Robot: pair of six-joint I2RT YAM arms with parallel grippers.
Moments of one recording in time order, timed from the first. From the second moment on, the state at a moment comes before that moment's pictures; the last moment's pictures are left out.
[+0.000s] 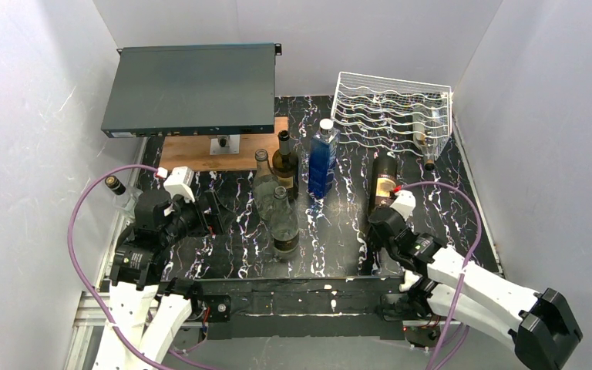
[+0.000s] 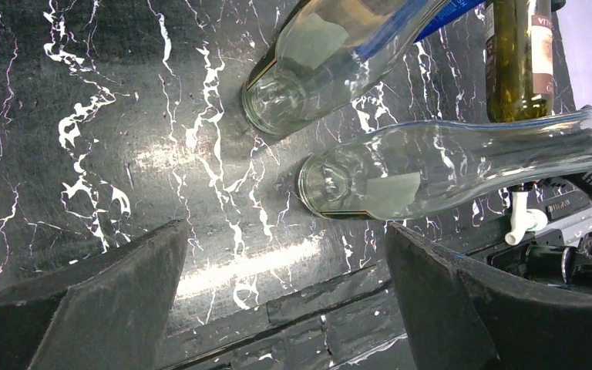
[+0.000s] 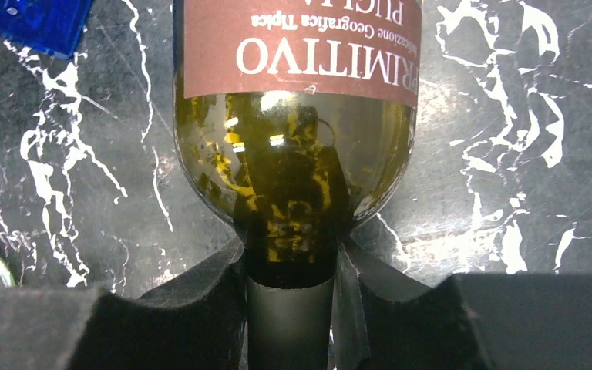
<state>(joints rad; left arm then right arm) -0.17 0.54 0.85 -0.87 0.28 -0.33 0.79 0.81 0.38 -0.41 0.52 0.83</state>
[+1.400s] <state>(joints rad) -0.18 0.51 0.85 -0.87 0.28 -0.33 0.19 1.13 0.63 -0.40 0.11 0.36</state>
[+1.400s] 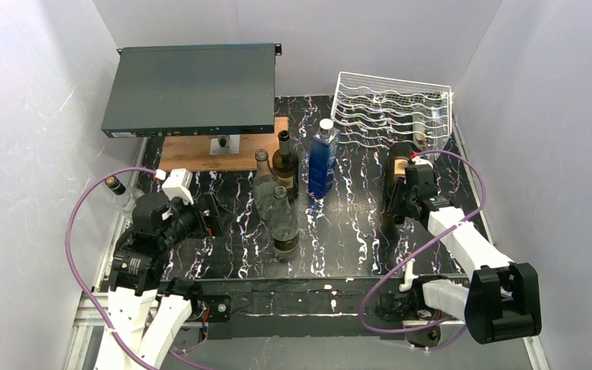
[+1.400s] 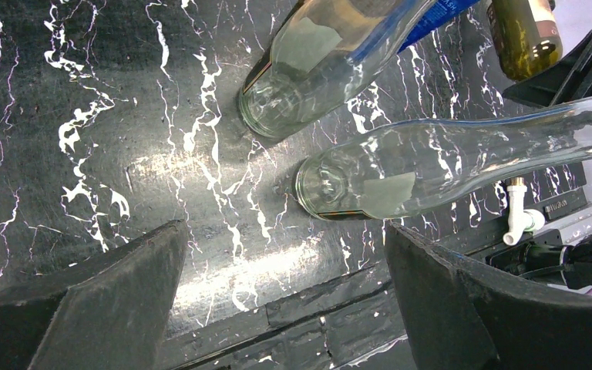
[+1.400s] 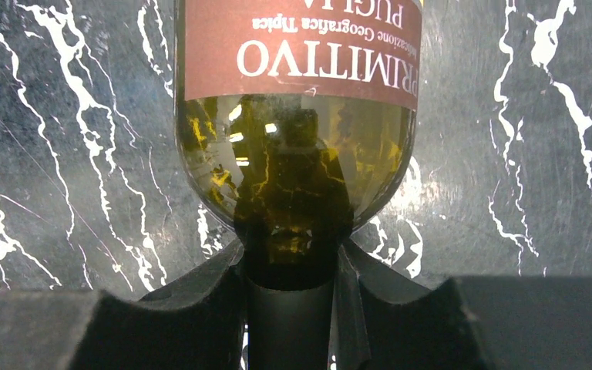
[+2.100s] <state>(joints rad) -0.18 0.54 0.85 -0.87 0.28 -0.33 0.15 1.32 0.72 -0.27 0.09 0.30</state>
